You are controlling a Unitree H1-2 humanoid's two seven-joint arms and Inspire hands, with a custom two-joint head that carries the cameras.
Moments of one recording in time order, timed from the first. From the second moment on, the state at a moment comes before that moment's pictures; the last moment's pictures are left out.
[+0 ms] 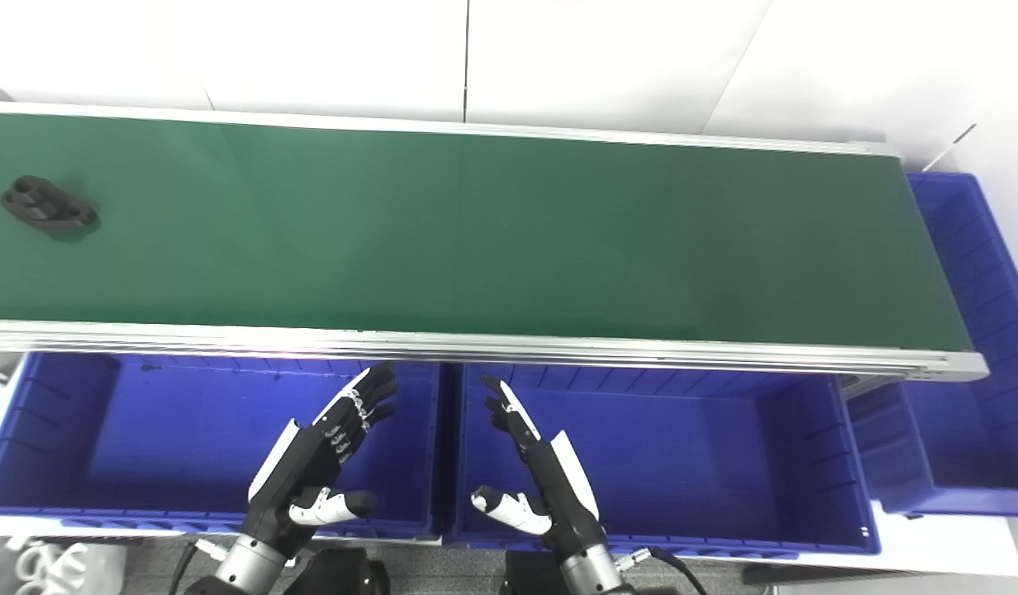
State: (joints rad) left arm 0.37 0.07 -0.30 0.14 -0.05 -0.43 -0.31; right arm 0.38 -0.20 0.51 0.13 -0.14 -0.41 -0.21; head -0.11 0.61
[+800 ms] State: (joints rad) left arm 0.37 0.06 -0.30 0.15 -0.04 -0.43 -0.31; right arm 0.38 -0.20 0.51 0.14 -0.13 -0.41 -0.20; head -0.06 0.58
